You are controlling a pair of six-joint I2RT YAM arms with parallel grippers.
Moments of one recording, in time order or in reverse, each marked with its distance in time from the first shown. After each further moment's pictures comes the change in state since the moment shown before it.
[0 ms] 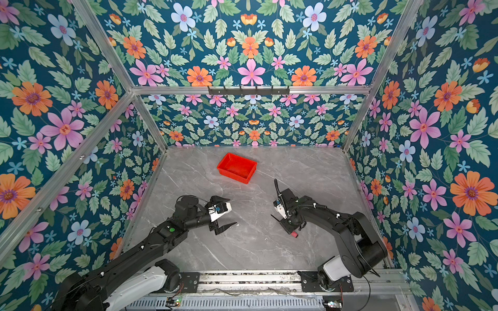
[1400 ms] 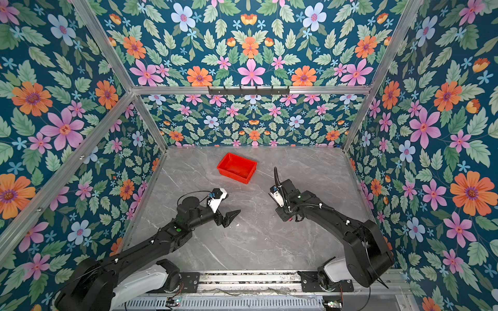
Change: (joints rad) left arm 0.000 0.156 -0.077 0.432 -0.122 -0.652; right arm 0.010 -0.092 0.117 0.088 0.007 0.018
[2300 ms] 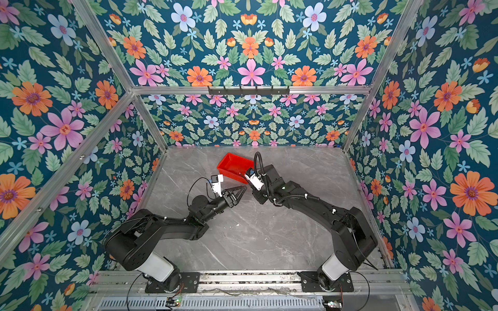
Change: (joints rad) left arm -0.037 0.487 0.051 0.795 -0.077 -0.836; right arm 0.141 0.164 0.248 0.273 -0.111 -0.040
